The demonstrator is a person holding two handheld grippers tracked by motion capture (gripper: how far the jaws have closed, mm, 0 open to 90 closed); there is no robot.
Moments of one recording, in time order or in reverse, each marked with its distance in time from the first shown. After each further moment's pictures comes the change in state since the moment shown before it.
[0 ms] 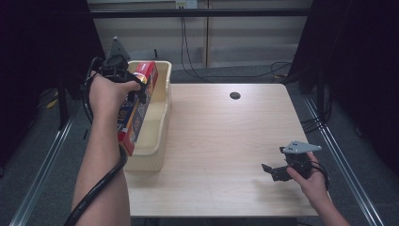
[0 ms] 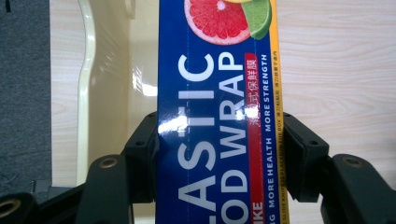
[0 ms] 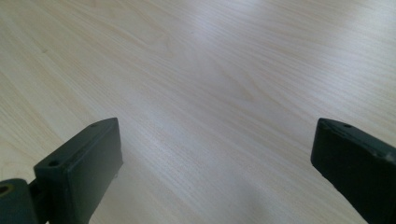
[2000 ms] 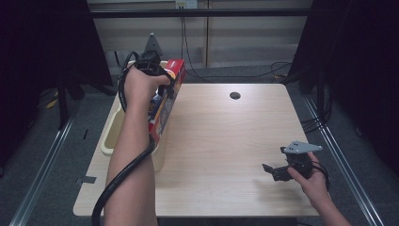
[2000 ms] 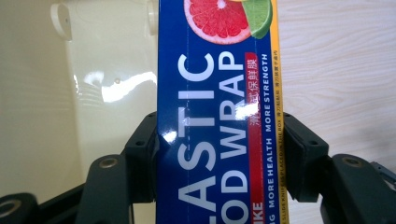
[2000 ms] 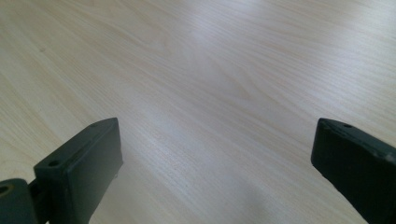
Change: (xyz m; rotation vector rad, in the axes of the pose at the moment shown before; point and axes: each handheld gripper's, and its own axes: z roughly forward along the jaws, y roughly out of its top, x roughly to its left) left arm -0.059 0.029 0.027 0.035 -0.066 0.106; right arm -0.002 -0.002 -0.001 0.002 0.005 0.009
